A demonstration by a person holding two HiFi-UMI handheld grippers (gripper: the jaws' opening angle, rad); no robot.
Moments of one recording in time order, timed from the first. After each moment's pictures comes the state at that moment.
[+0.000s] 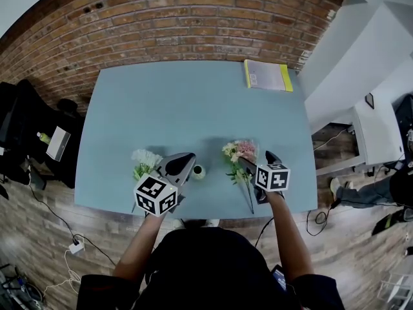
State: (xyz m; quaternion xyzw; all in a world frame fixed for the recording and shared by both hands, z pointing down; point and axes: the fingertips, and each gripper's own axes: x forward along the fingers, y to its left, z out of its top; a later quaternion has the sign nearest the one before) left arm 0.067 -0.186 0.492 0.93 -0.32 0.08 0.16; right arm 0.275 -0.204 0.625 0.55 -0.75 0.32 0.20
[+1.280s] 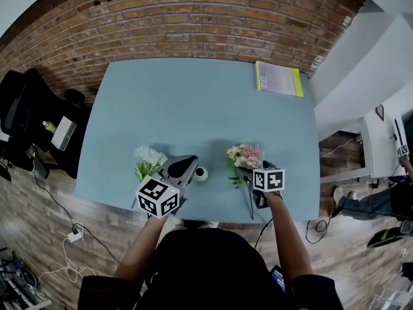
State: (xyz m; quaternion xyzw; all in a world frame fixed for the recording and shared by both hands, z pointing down) left arm 0.067 -0.190 0.505 0.91 -0.35 0.08 0.19; right arm 0.261 -0.199 0.692 0.47 -0.75 0.39 0.26
